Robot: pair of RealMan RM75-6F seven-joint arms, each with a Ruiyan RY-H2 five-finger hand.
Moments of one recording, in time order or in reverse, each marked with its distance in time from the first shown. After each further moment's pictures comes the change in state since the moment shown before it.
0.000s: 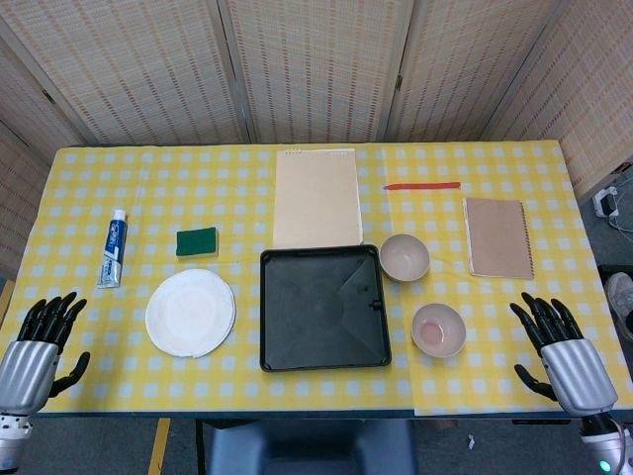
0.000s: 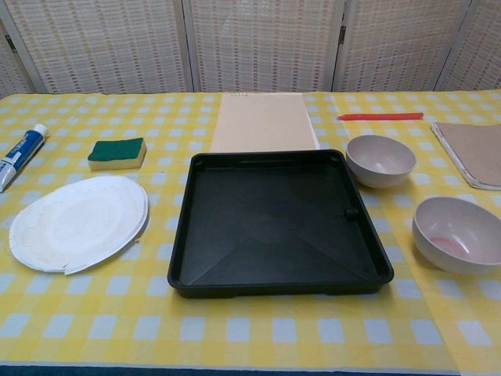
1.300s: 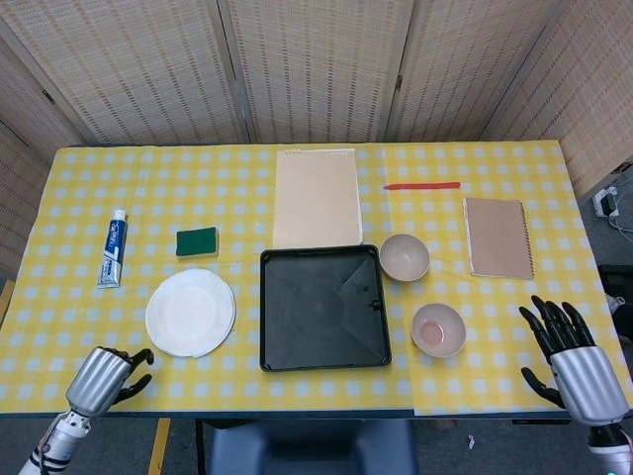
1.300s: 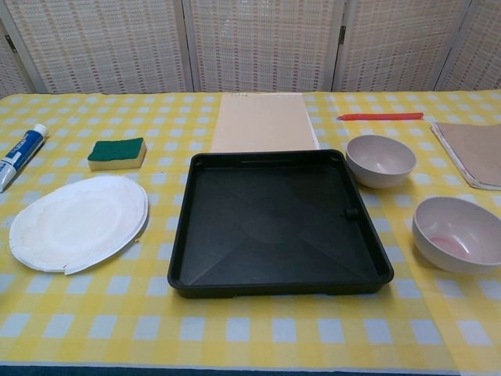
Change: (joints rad) left arm -0.081 -0.399 0.075 0.631 0.219 0.077 -0.179; right arm -0.042 -0.012 0.002 0.024 -0.039 0.076 -0.013
